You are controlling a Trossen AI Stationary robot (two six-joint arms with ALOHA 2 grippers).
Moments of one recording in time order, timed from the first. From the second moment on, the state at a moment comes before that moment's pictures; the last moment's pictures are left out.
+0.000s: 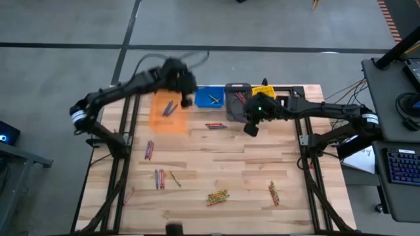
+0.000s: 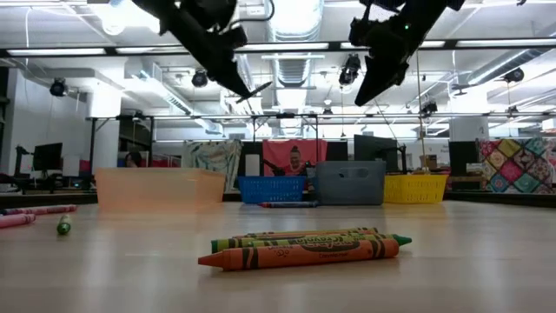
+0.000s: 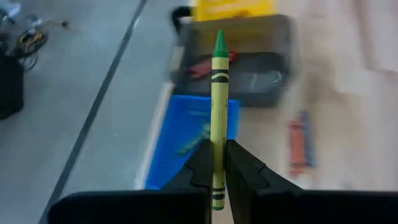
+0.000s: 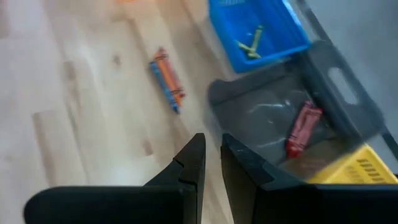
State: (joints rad) left arm 0.61 1.53 1.36 -0.54 0.12 0.45; right arm -0.26 1.30 1.07 -0.65 0.15 0.03
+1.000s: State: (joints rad) left arm 0.70 2.20 1.92 -0.81 0.20 0.44; right arm -0.34 1.30 1.06 -0.65 0.15 0.19
